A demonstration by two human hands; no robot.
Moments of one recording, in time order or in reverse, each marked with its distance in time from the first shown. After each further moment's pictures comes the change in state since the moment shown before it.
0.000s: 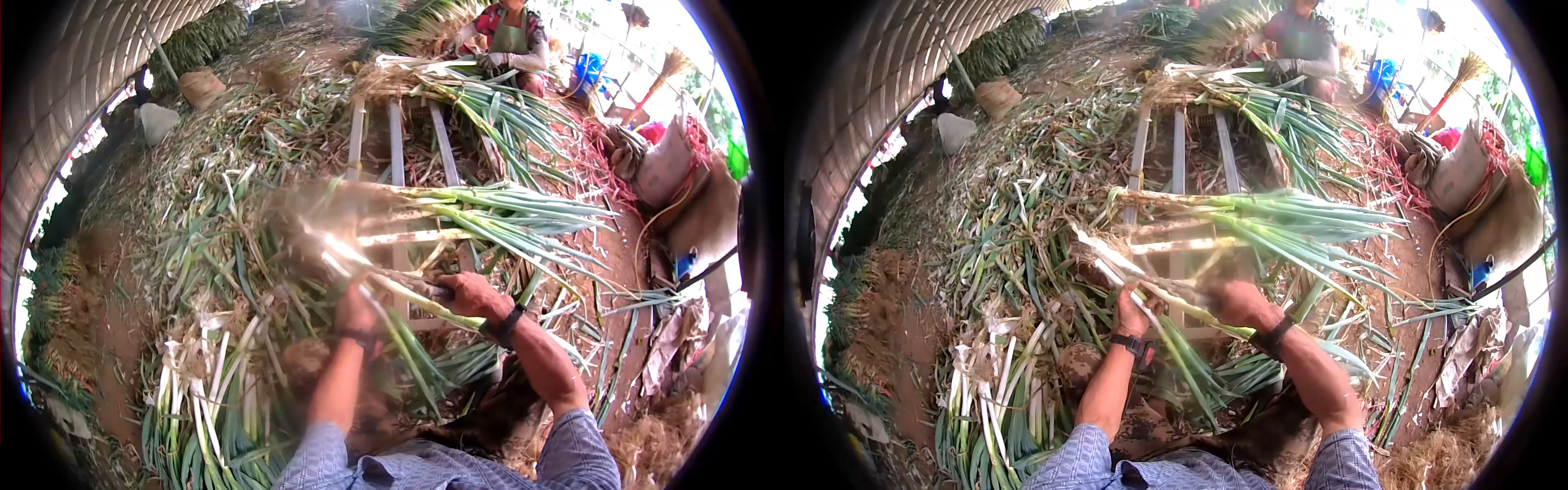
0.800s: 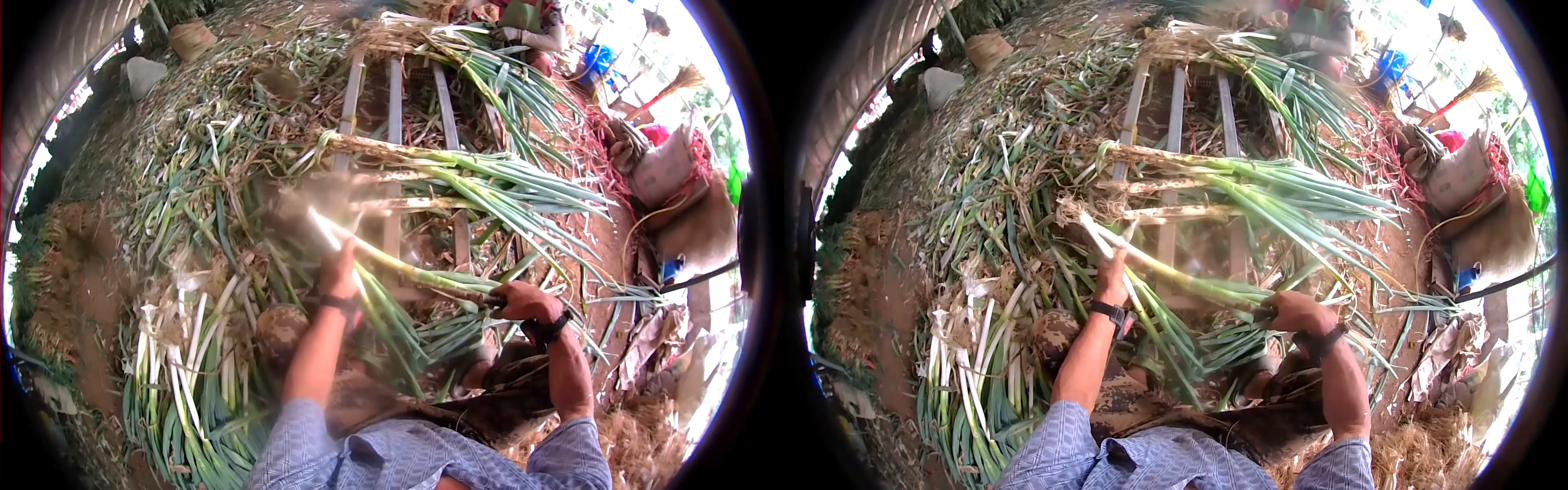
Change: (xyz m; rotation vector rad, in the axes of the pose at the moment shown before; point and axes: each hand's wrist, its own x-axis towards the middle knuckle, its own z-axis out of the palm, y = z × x) left_hand 0.019 -0.003 -0.033 0.687 0.216 0.292; right_hand -0.092 0.052 -0.026 0.027 -0.375 0.380
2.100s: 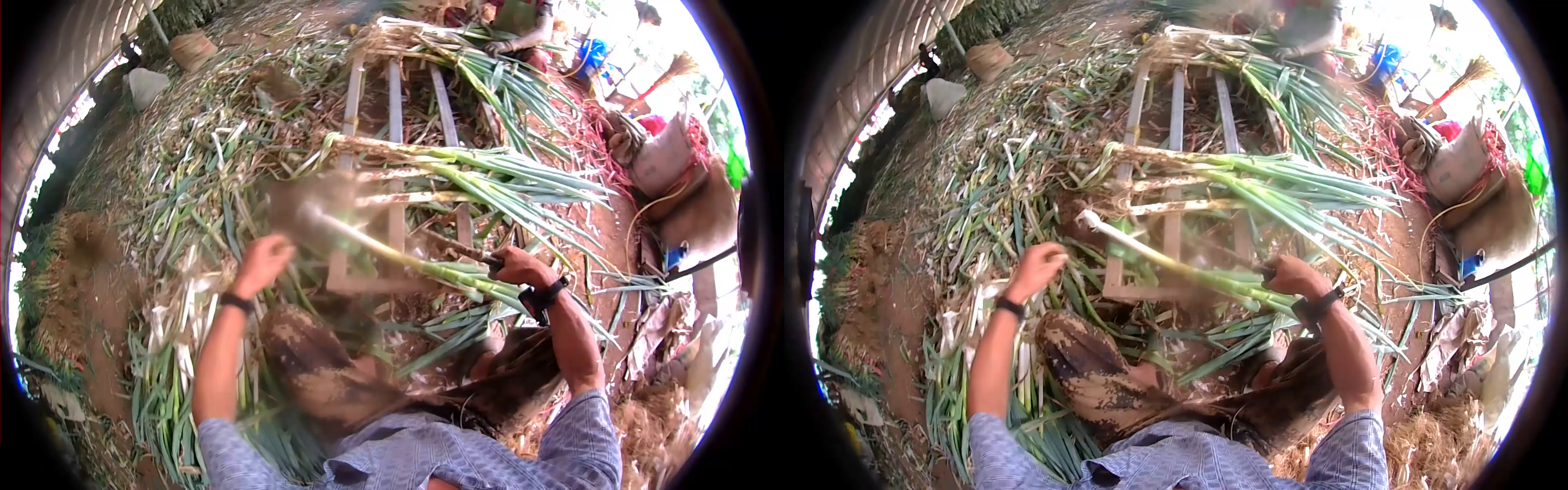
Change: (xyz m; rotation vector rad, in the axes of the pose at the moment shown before) left_hand -0.021 0.143 -0.172 0.873 -0.347 0.564; right_hand 0.047 0.027 0.007 0.129 0.203 -0.033
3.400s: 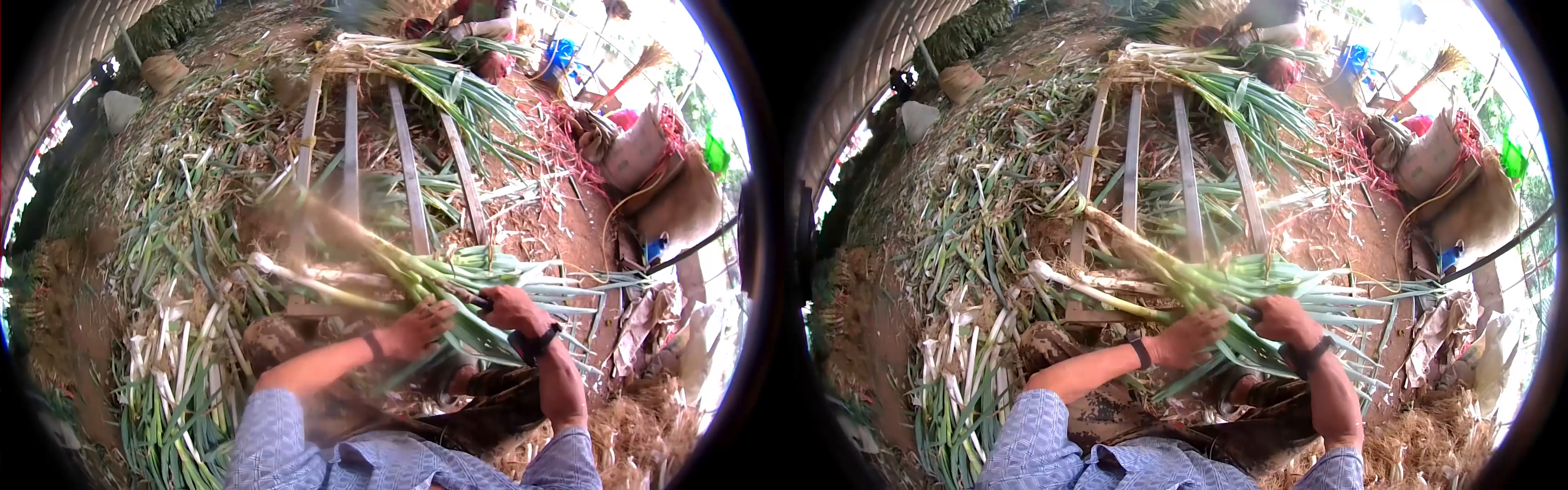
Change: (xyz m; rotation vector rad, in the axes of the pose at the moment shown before) left_hand -0.007 0.181 0.307 0.026 -0.228 1.101; right_hand -0.083 0.012 -0.013 -0.183 0.088 0.051
